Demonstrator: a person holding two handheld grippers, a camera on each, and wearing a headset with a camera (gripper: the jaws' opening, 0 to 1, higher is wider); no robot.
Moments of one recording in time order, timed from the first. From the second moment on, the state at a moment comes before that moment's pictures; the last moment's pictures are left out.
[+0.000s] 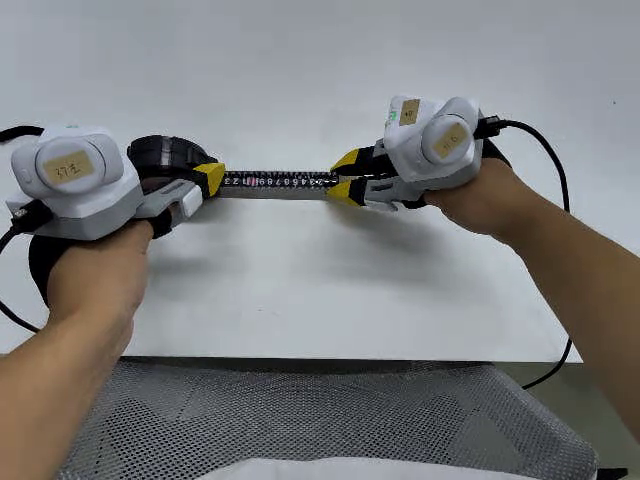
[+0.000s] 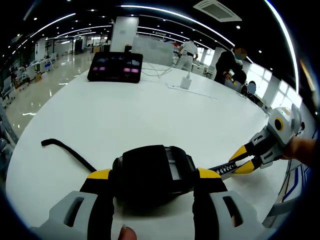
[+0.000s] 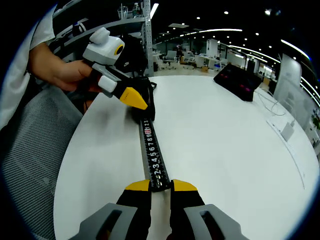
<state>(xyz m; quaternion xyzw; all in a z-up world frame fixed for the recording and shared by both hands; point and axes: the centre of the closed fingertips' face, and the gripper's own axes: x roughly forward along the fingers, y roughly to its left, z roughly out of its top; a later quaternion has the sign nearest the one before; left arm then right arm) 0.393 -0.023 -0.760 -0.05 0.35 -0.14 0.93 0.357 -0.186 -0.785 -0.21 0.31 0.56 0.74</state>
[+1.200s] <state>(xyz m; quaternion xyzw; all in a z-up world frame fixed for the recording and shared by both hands) 0.393 -0.022 -0.760 -0.06 0.35 -0.14 0.93 0.364 -0.130 -0.787 -0.19 0.29 0.58 0.74</state>
